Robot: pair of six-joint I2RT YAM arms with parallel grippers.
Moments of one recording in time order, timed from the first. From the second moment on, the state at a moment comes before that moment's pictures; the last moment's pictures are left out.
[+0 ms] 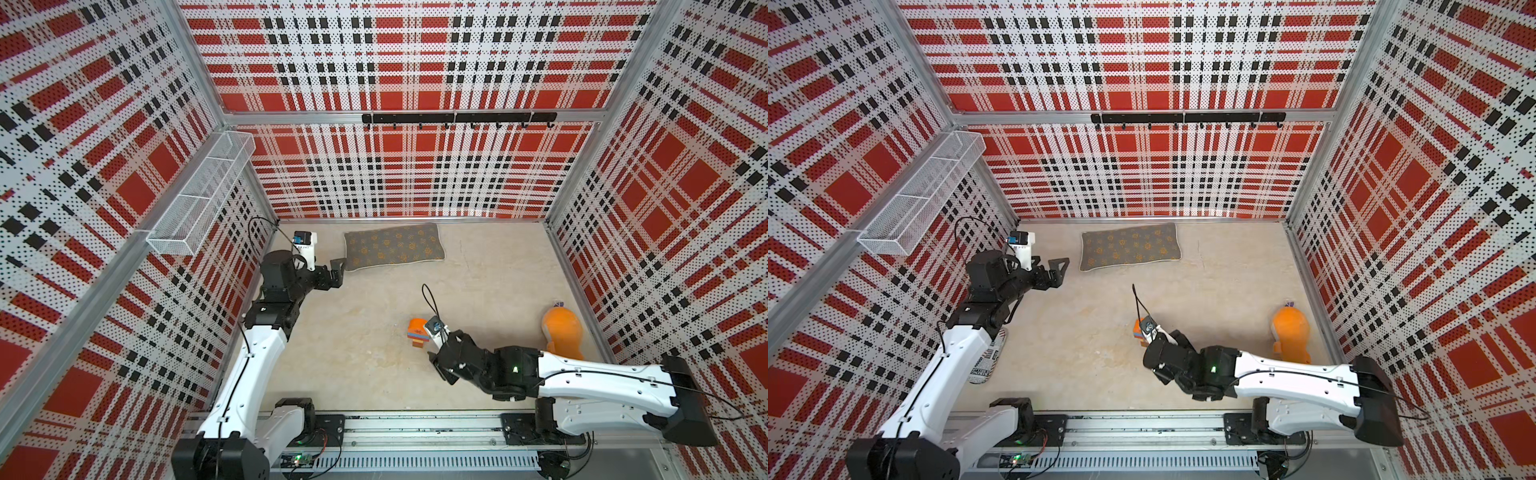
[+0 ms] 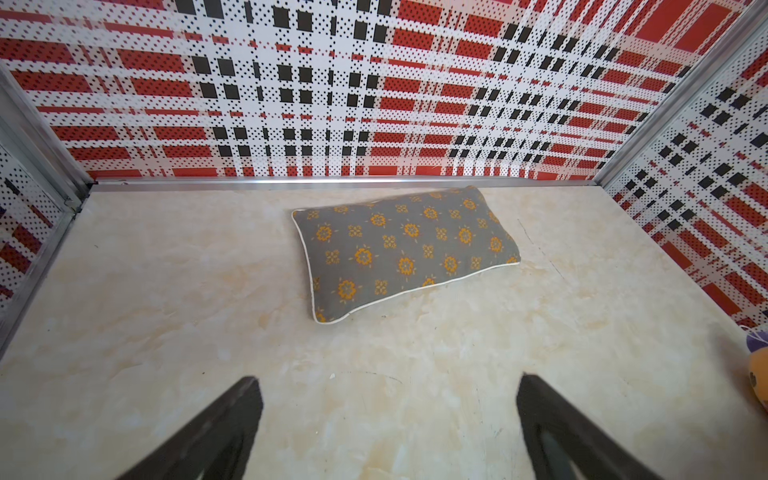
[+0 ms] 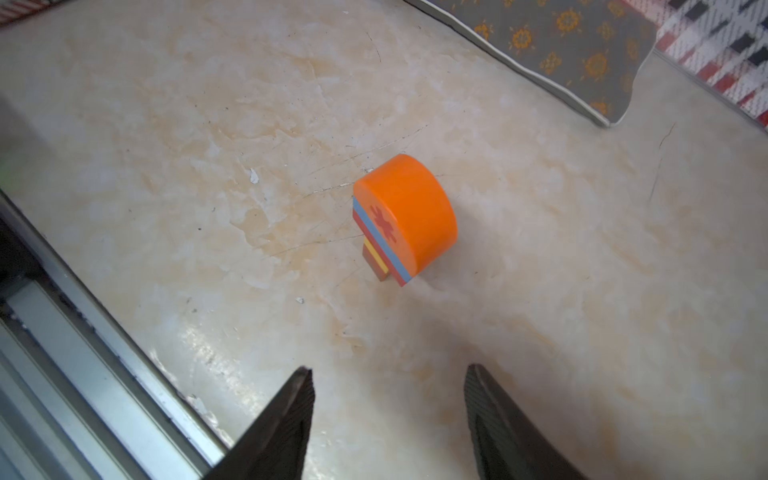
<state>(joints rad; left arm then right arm) 0.00 1.02 0.87 -0.23 0.33 -0.09 1.36 1.17 0.80 -0.56 0.58 0.53</state>
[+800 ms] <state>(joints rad) -0.01 1.03 0.87 -0.23 0.27 -0.09 1.44 1.69 0.82 -0.21 0.77 0.98</state>
